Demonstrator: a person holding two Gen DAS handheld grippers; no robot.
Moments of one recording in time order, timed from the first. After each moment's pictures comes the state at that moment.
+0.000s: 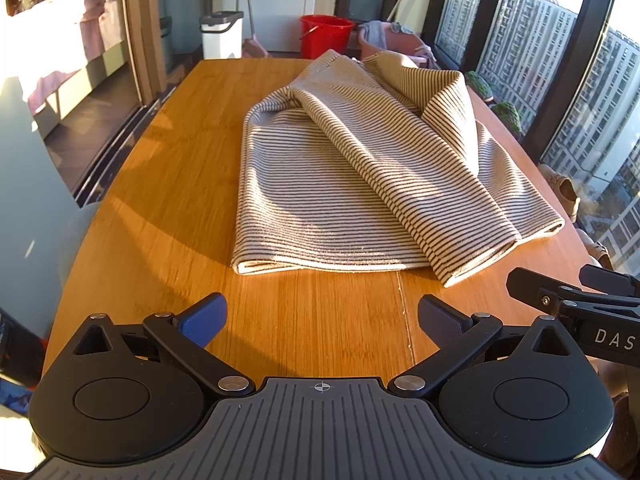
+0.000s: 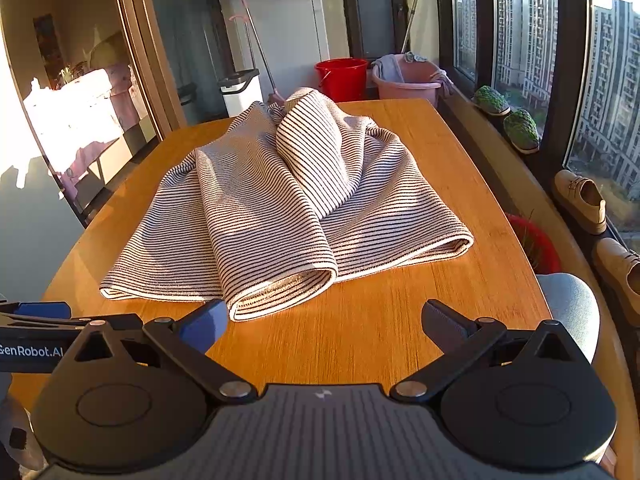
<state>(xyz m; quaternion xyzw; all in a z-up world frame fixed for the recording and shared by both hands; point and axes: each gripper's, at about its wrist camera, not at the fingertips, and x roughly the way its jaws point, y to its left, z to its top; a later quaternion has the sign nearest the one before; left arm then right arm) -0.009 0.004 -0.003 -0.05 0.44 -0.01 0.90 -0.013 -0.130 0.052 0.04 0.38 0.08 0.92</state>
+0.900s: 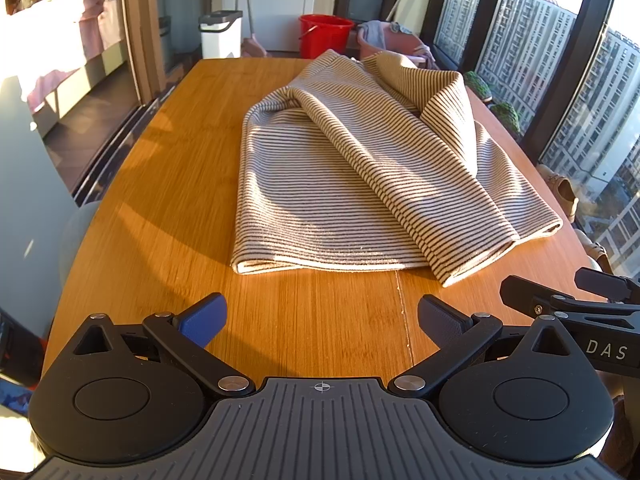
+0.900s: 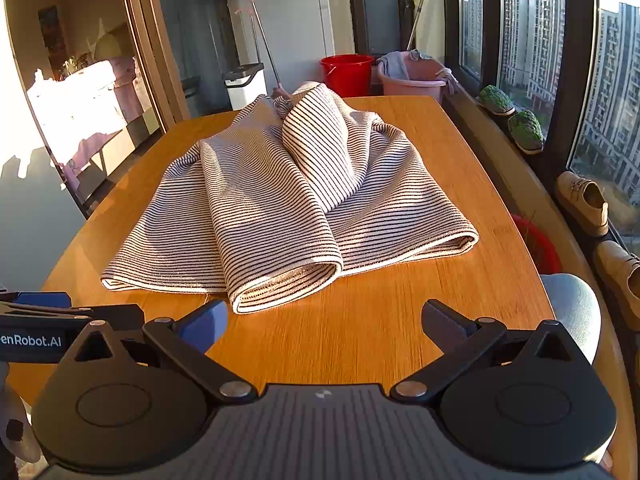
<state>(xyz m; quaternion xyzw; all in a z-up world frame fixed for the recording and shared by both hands) -0.009 0.005 -0.002 -0.05 0.44 -0.01 0.90 -0.014 -0.127 0.050 0.03 0.38 0.08 0.92</state>
